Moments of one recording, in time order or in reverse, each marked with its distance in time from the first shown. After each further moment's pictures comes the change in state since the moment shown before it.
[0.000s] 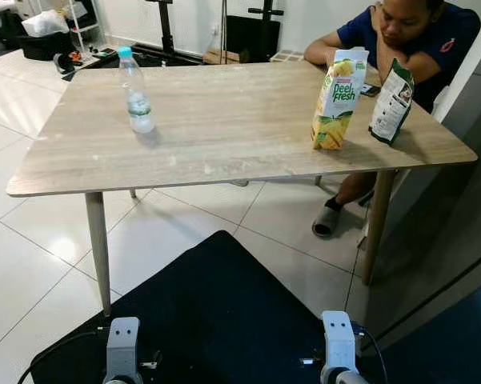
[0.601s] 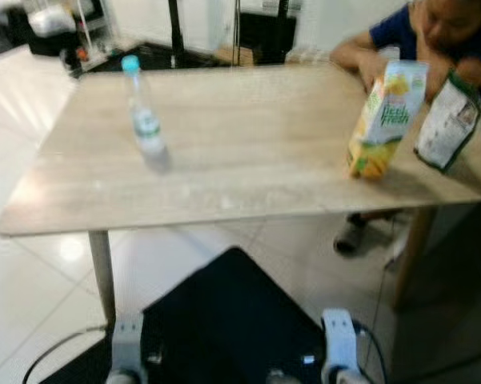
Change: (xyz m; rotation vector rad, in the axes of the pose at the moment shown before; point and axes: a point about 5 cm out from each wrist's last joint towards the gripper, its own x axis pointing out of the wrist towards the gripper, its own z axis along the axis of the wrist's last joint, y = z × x) left arm 0.001 -0.008 0.004 0.009 -0.030 -0.027; right arm 0.000 -0.003 0.002 -0.004 -0.005 -0.008
